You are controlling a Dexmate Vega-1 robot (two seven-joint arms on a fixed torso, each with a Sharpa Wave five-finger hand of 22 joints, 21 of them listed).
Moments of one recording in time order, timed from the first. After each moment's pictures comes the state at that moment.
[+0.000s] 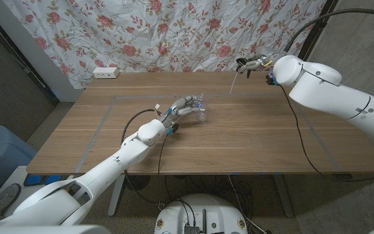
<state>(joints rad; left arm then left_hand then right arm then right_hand) 0.72 0.45 0.64 -1.27 -0.28 -0.29 -0.05 1.00 0.00 0.33 -0.17 0.20 0.27 -0.06 0.88 0.18 0.52 -0.18 0.30 0.55 0.46 -0.05 0.19 0.35 0.27 0.02 0.23 0.19 -0.41 -0.99 -0.74 -2.29 -0.03 -1.08 0.00 1.04 0.06 0.24 -0.16 0.28 0.88 -0.05 0.34 0.33 0.36 0.05 0.24 0.22 0.27 0.02 0.33 0.36 0.57 0.16 0.20 0.17</state>
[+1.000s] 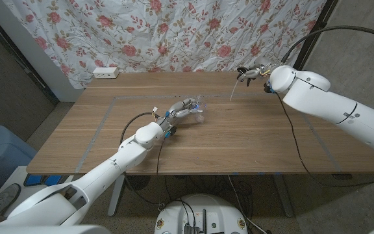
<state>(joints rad) 0.74 0.47 0.63 -1.29 -0.31 -0.27 -0.07 0.92 0.04 0.34 -0.17 0.20 0.25 -0.12 0.77 0.17 0.50 -0.21 0.21 0.40 0.33 -0.04 0.18 0.20 0.15 0.05 0.20 0.18 -0.46 -0.93 -0.73 -2.19 -0.01 -1.06 -0.03 1.04 0.06 0.24 -0.16 0.28 0.88 -0.06 0.33 0.33 0.36 0.05 0.23 0.22 0.26 0.02 0.33 0.36 0.57 0.16 0.20 0.17</state>
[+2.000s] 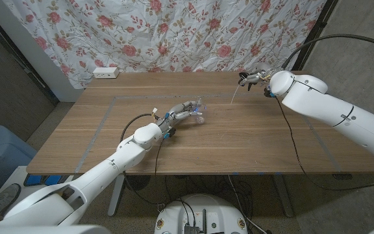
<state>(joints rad) 0.74 0.49 0.64 -1.30 -0.32 -0.24 -0.11 0.91 0.02 0.34 -0.17 0.20 0.30 -0.19 0.65 0.17 0.39 -0.17 0.19 0.32 0.26 -0.04 0.18 0.18 0.12 0.06 0.20 0.18 -0.49 -0.92 -0.71 -2.15 0.04 -1.06 -0.07 1.04 0.06 0.24 -0.16 0.28 0.89 -0.07 0.32 0.33 0.36 0.05 0.23 0.23 0.26 0.01 0.34 0.37 0.57 0.15 0.20 0.17</state>
